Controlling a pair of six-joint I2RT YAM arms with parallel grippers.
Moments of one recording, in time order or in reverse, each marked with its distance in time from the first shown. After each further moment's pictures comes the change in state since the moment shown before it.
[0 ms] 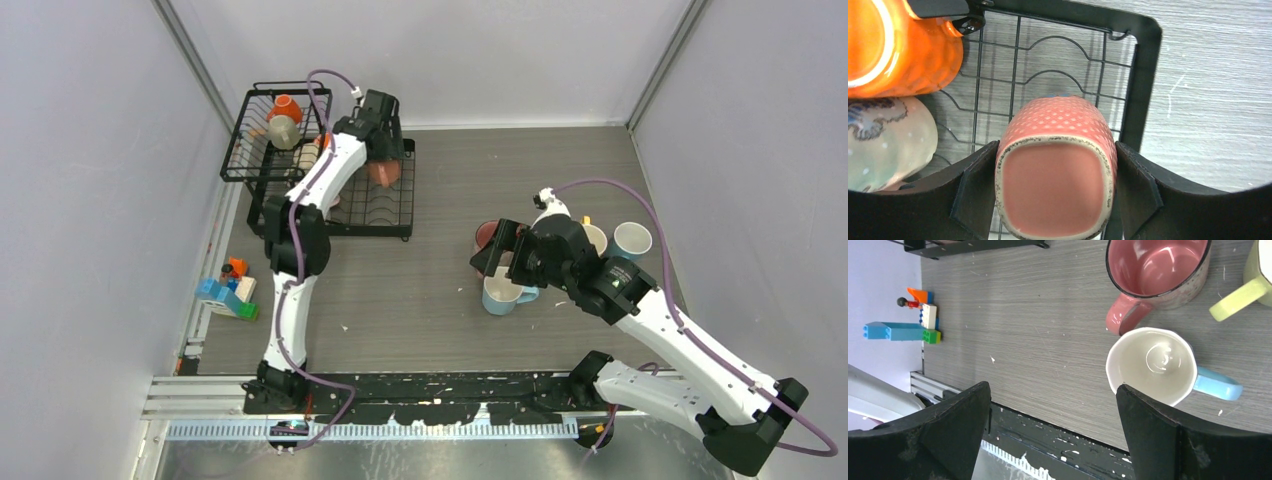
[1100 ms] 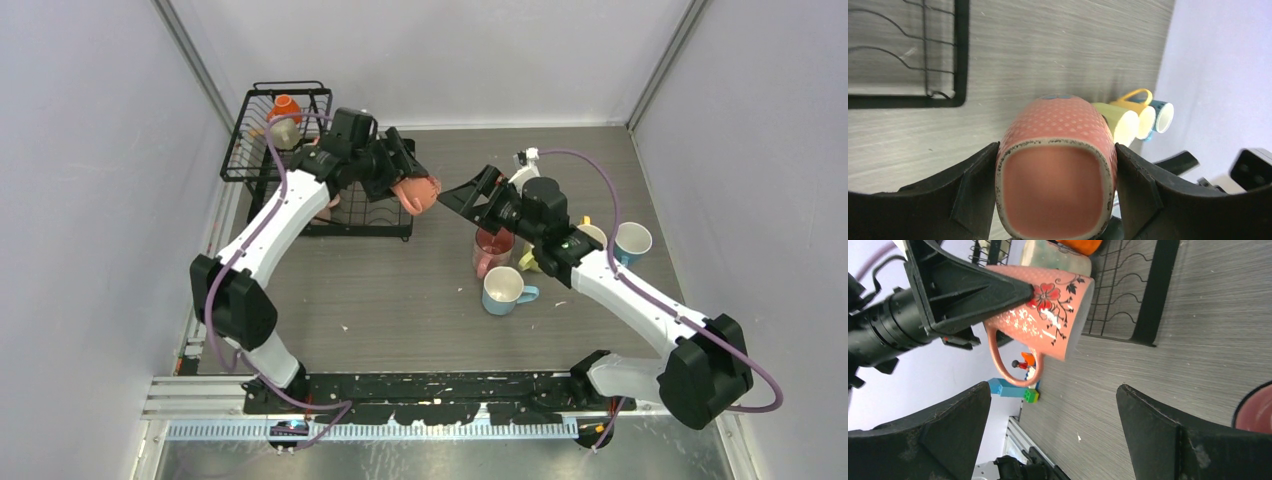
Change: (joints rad) left arm -0.074 -0.621 -0.539 0.043 0.470 -0.428; right arm -0.195 0.314 -0.078 0.798 -0.282 0.134
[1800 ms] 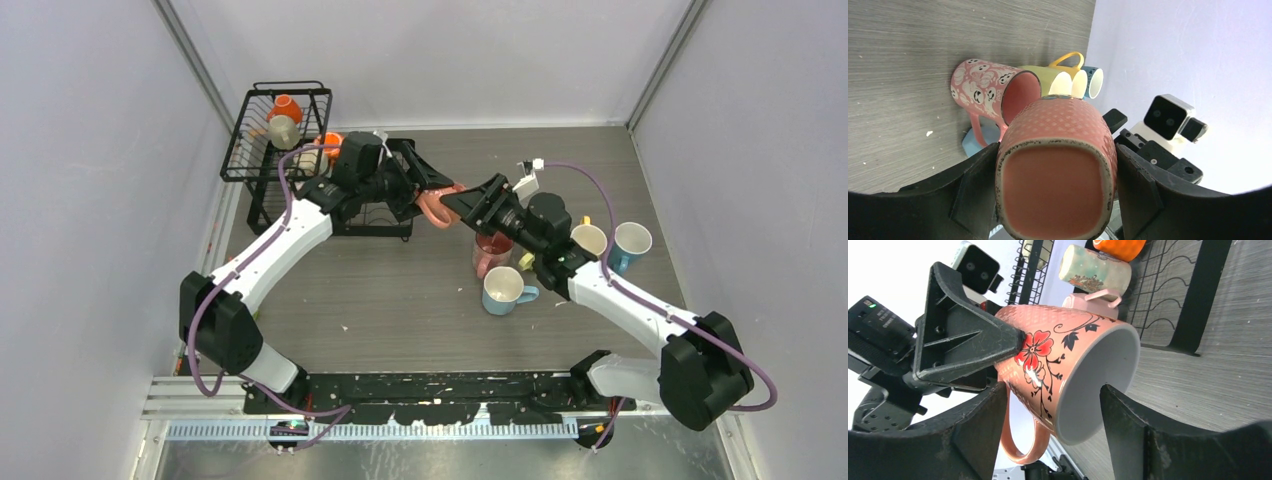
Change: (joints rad) left arm -0.098 -0.163 -0.279 0.307 0.138 -0.325; right arm -0.002 0.001 -0.149 0.325 -0.043 0.146
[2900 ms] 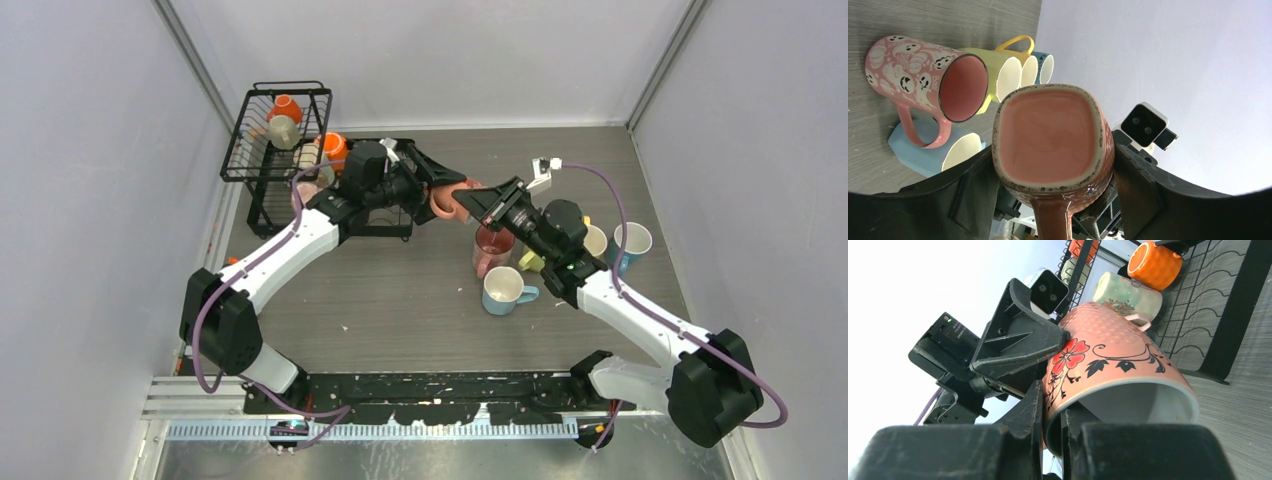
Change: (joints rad) left arm -0.039 -0.003 -0.126 0.283 0.082 -0.256; right arm -0.005 -0.080 -0.054 0.138 0.016 0.040
